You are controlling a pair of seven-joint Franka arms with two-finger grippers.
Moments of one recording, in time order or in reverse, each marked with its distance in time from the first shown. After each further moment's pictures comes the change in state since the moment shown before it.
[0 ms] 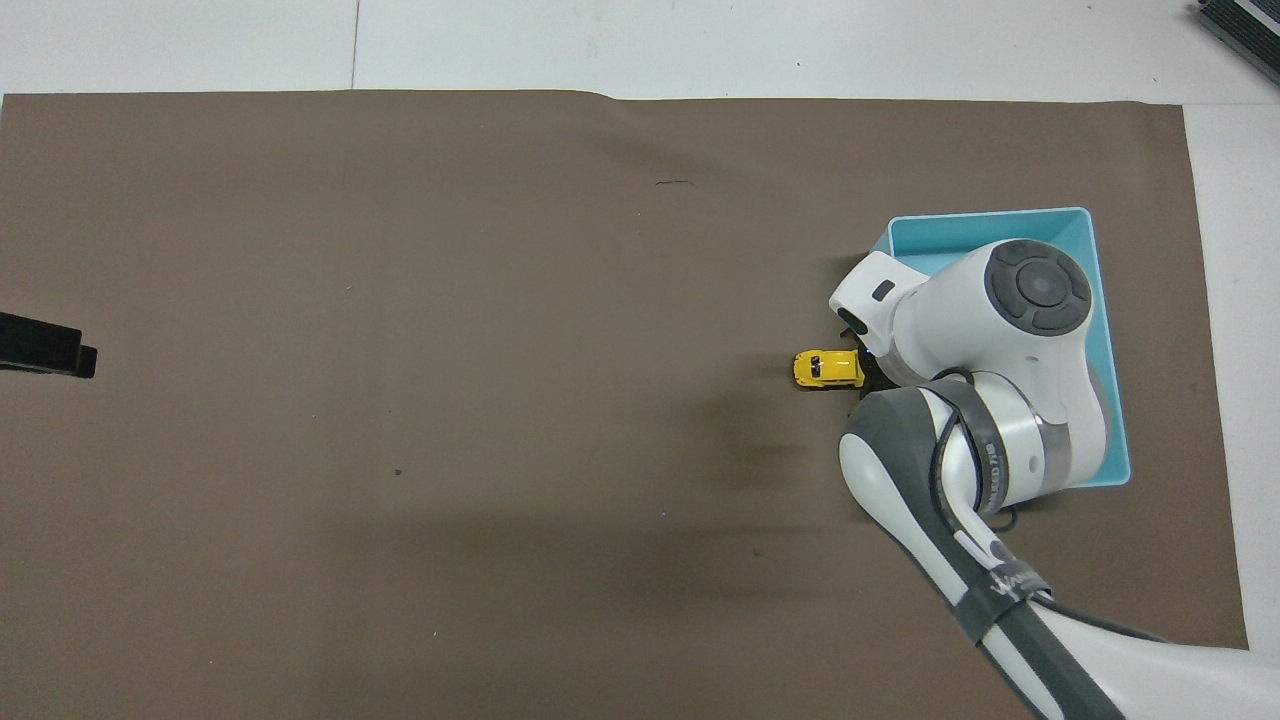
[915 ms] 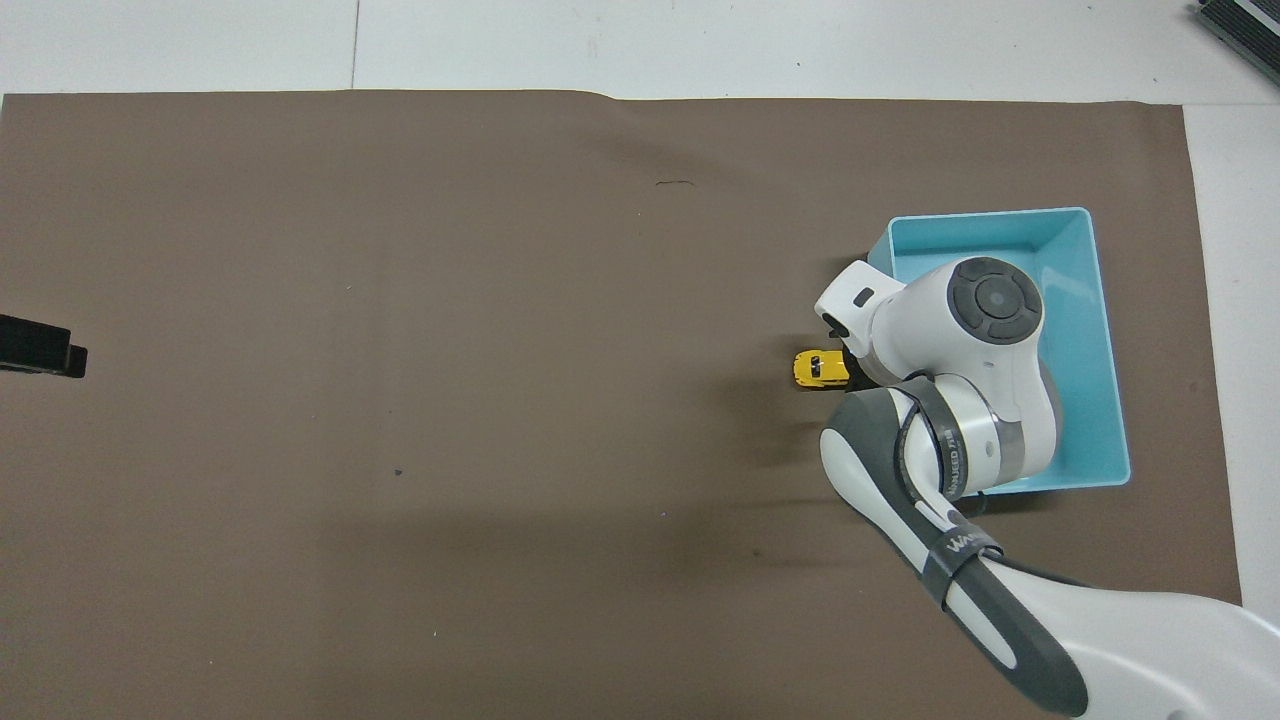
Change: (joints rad) left arm -0.007 0.000 0.021 0.000 0.000 -0.001 0.000; right arm -0.002 0.088 -0.005 -0.032 -0.018 0.139 0.000
